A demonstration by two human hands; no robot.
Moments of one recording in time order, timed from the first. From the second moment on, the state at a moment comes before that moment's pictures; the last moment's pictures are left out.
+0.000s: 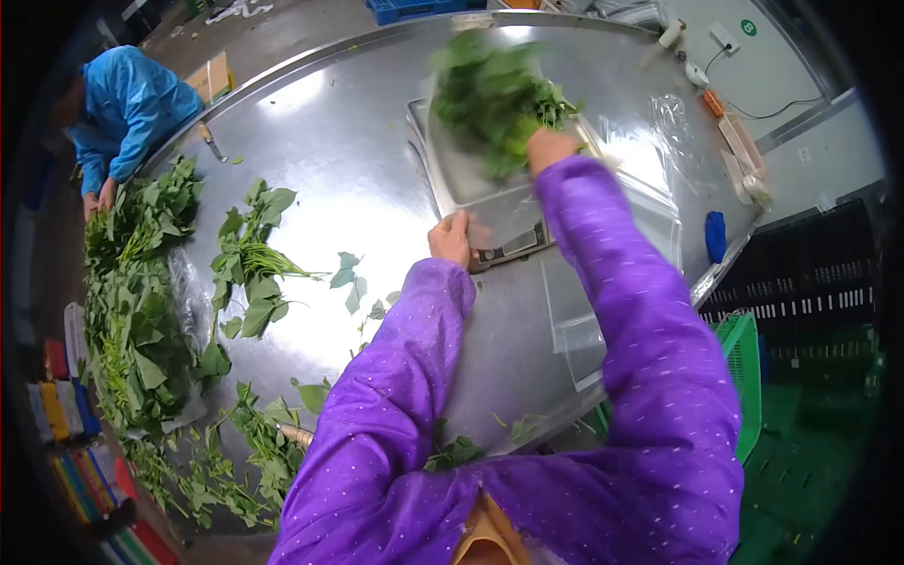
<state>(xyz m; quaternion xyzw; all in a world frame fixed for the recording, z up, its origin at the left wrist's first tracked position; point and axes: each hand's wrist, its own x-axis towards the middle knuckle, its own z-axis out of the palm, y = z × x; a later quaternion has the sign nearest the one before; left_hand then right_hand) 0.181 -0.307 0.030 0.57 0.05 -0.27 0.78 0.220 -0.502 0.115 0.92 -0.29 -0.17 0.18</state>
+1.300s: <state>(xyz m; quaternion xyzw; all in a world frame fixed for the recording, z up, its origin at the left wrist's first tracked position) 0.236 0.056 0.031 0.63 0.17 -0.08 0.75 0.296 -0.128 -0.015 0.97 -0.01 0.07 -0.23</state>
